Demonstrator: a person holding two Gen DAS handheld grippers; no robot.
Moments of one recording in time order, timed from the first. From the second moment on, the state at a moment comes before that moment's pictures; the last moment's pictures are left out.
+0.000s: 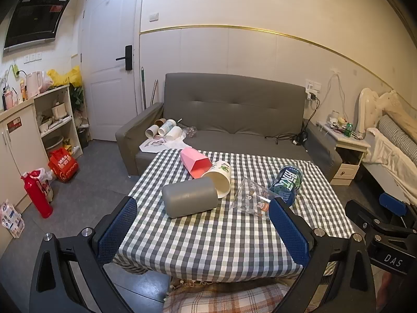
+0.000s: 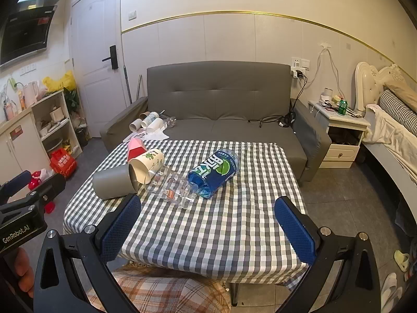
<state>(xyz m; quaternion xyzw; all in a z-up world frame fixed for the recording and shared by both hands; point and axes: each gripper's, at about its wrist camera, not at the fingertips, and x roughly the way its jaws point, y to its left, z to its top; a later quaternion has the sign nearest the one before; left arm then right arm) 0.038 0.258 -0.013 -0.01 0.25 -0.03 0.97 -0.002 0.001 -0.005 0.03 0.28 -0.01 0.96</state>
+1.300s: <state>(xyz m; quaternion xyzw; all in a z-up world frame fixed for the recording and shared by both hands) 0.038 0.259 -0.015 -0.02 0.25 -0.03 0.97 0.000 0.008 -0.019 0.02 0.28 -0.01 0.96</state>
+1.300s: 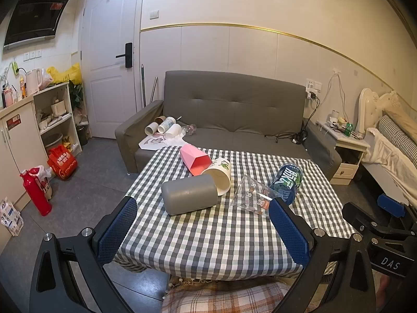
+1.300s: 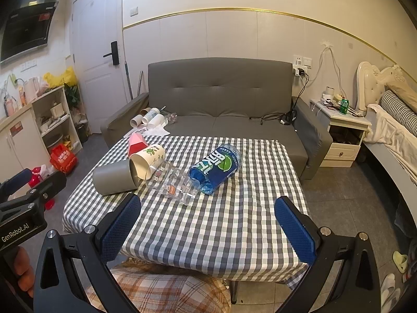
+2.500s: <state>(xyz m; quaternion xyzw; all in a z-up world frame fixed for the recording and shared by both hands) 0.188 0.240 -0.056 -0.01 0.31 -0.02 0.95 0.175 -0.016 -0.070 0.05 0.40 -0.03 0.92</state>
